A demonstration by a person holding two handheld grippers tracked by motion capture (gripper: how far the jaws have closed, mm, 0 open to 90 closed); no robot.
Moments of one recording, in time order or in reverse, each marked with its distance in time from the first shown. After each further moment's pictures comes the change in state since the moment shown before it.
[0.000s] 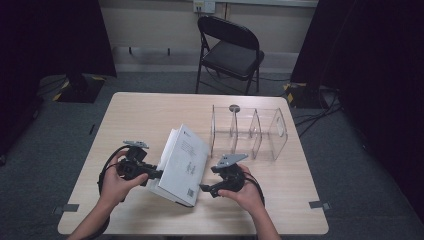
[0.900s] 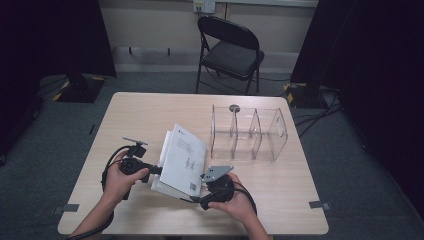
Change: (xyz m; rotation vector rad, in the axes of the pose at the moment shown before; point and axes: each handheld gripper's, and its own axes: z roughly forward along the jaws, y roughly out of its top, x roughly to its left) left arm 0.028 -0.002 0.013 -0.004 -0.077 -0.171; right arm 0.036 -0.002 0.018 0.037 0.001 -0.177
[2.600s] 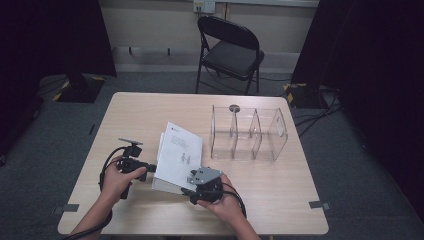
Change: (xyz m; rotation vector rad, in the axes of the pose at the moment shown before) left arm 0.023 -0.004 0.000 -0.033 0.027 -0.104; right arm 0.016 0.016 0.019 -0.086 -0.149 -0.094
